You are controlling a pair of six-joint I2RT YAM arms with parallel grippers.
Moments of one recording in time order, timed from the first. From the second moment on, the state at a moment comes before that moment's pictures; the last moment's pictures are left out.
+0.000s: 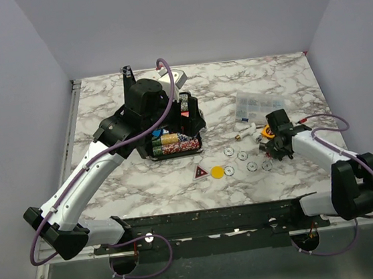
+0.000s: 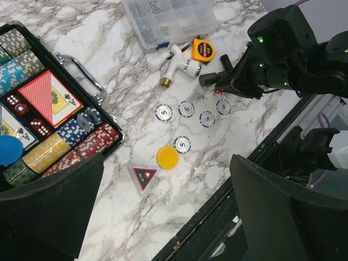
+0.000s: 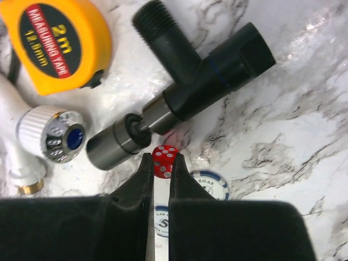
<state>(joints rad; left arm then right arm) -0.74 1.29 1.51 -0.70 0.17 -0.30 0.18 1.33 0.68 -0.58 0.31 1.21</state>
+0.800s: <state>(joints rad) -0.62 1.23 1.51 -0.70 0.05 -0.31 0.60 1.90 1.32 -0.01 -0.10 0.75</state>
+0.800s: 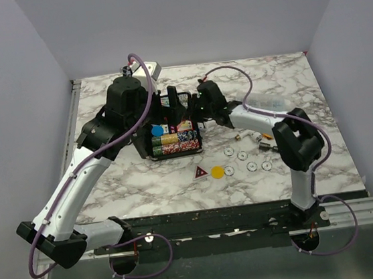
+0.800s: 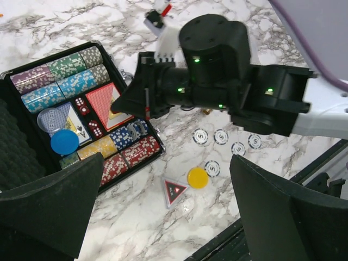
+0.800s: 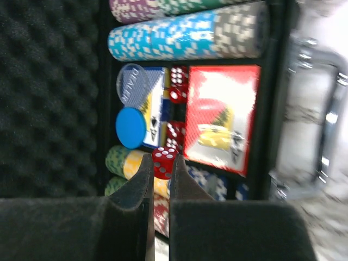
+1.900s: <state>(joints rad) -0.61 1.21 1.51 -0.70 0.06 -0.32 0.71 2.31 1.87 -0.36 0.04 0.60</state>
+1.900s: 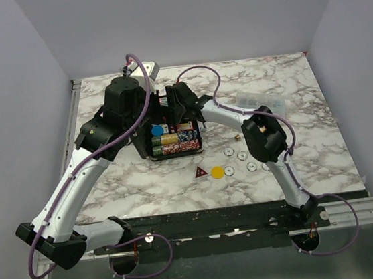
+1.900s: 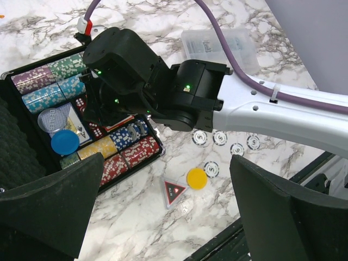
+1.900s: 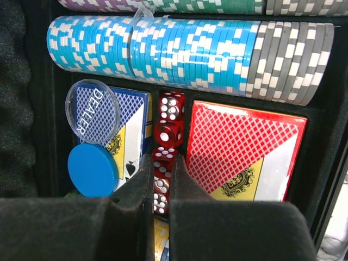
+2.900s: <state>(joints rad) -0.61 1.21 1.51 -0.70 0.08 -0.32 0.74 2.40 2.05 -0.52 0.12 0.56</state>
